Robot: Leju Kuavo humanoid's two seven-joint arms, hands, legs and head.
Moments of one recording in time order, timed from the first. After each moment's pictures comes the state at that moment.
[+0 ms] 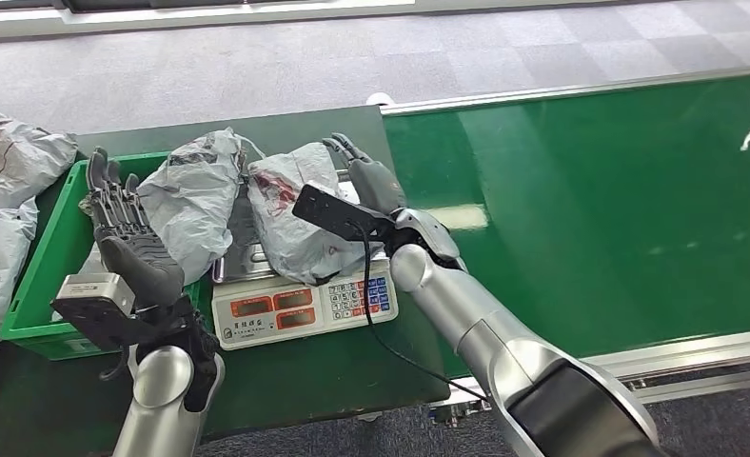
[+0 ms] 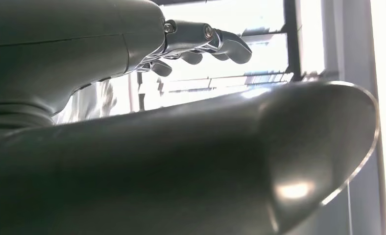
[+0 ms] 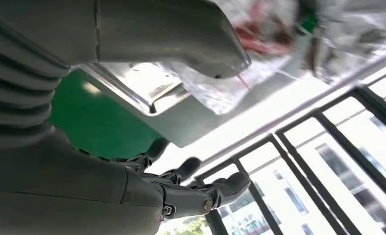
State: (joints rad) left arm -0.20 -0.18 -0.22 -1.57 -0.09 0.50 -0.45; right arm -0.84 0.30 0.50 -0.59 0.49 -0.14 -0.28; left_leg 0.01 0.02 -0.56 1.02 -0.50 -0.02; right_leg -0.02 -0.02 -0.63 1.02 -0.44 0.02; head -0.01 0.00
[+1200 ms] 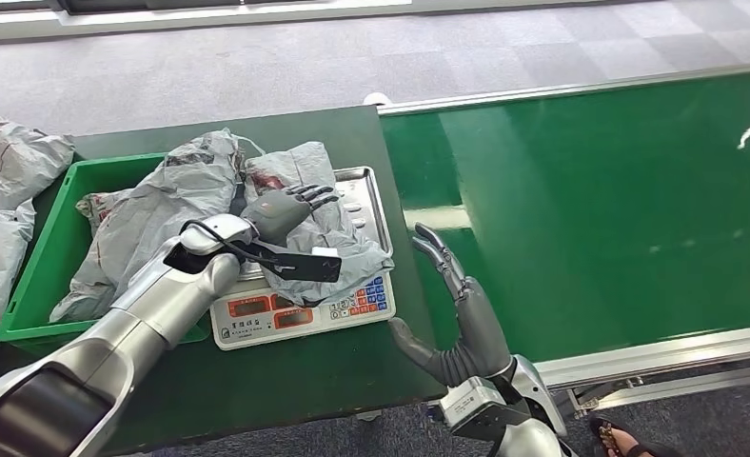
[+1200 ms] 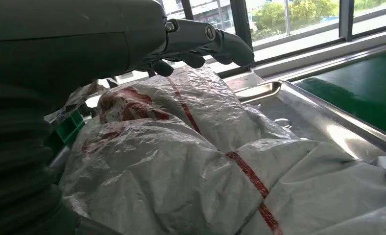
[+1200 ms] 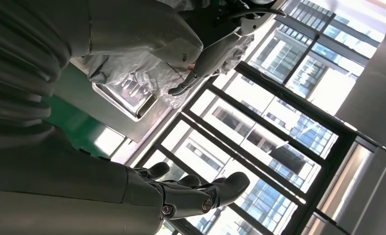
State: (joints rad) left arm -0.89 0.04 -0.71 -0.63 -0.88 -0.13 -0.22; right arm -0.06 -0.08 0.46 -1.72 0.32 -0.14 -0.48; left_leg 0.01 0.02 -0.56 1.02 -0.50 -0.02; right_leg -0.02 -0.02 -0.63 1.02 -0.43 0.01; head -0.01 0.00
